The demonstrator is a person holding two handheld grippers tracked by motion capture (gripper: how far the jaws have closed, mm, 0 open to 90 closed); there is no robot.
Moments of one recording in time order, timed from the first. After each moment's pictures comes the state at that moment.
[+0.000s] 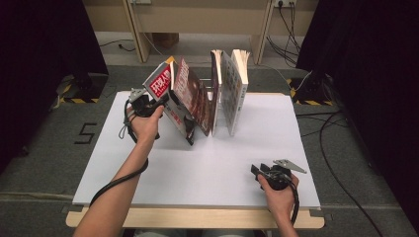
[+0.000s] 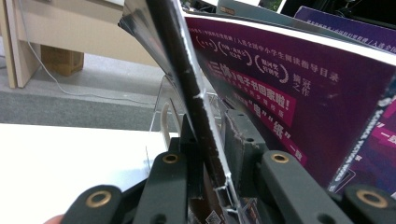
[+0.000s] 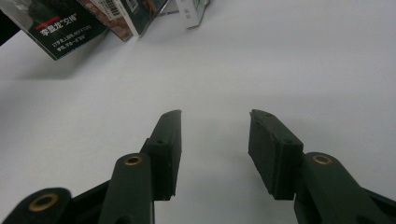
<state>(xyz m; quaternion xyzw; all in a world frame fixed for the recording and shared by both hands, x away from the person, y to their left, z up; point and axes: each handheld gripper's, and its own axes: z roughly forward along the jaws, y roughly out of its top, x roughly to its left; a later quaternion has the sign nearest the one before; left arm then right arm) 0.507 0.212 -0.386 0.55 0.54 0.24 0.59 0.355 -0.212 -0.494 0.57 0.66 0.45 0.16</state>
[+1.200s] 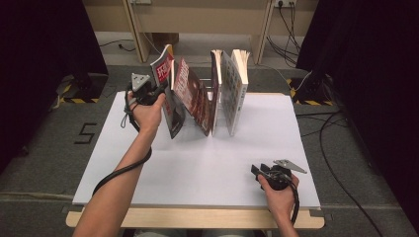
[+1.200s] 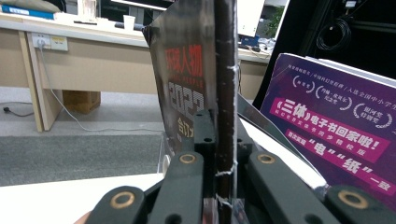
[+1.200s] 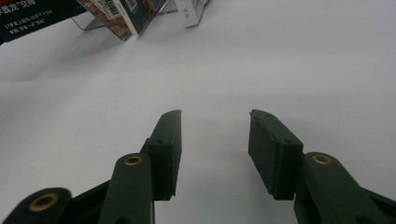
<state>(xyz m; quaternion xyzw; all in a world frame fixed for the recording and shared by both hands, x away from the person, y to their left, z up) 0.510 0.195 -0.341 0.56 0.49 0.33 0.58 0.355 -0.212 -0.495 0.58 0.66 0.46 0.16</state>
